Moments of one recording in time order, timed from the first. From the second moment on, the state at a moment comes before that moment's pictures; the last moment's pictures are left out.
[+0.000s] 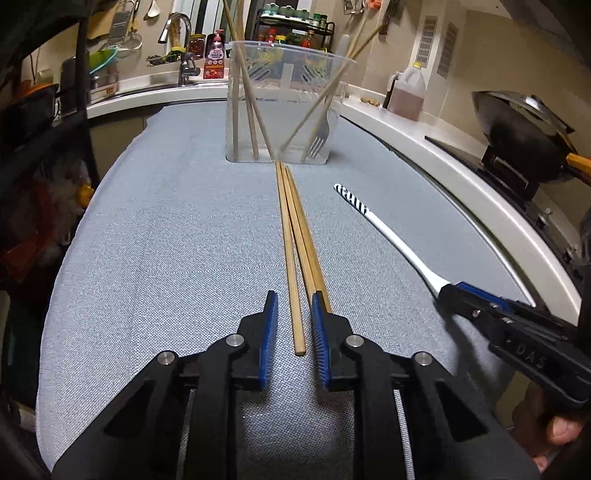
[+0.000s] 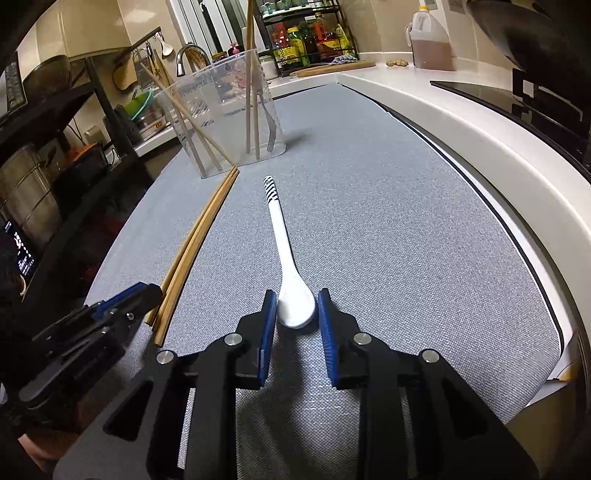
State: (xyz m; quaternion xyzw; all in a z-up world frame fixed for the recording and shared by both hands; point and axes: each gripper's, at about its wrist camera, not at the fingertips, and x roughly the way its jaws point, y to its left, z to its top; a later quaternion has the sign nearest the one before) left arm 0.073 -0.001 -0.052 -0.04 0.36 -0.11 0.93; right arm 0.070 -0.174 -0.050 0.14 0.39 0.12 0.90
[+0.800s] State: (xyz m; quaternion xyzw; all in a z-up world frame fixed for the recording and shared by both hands) left arm 0.059 0.007 -0.051 0.01 0.35 -0.07 0.93; right arm 0.067 -0.163 -0.054 0.14 0.38 0.10 0.91
